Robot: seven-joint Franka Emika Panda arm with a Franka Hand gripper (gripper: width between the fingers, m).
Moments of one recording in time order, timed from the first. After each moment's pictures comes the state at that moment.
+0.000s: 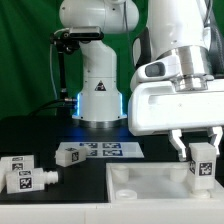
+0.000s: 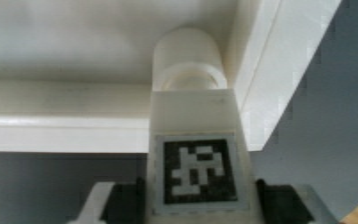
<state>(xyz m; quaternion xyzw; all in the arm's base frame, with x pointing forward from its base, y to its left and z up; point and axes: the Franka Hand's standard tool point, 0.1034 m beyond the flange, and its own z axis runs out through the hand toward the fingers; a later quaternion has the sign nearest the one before) 0.629 0.110 0.082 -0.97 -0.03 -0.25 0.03</state>
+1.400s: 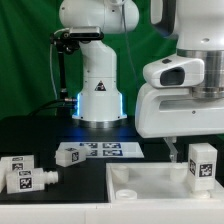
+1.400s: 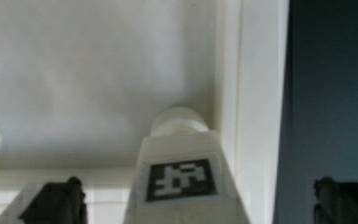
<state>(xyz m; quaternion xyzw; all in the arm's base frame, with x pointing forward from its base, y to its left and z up) 0.636 0.111 0.079 -1.00 0.00 0.04 0.03</state>
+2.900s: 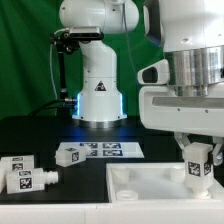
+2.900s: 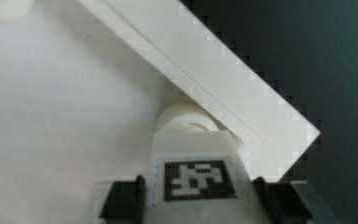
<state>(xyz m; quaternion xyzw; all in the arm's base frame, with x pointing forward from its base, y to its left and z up) 0.635 0.113 0.080 -0.89 0.45 0.01 0.06</state>
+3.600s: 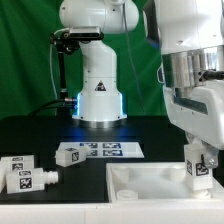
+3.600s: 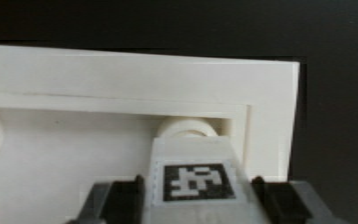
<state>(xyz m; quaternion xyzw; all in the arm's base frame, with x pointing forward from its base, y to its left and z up) 0.638 0.114 0.078 -0.73 0.67 0.03 0.08</state>
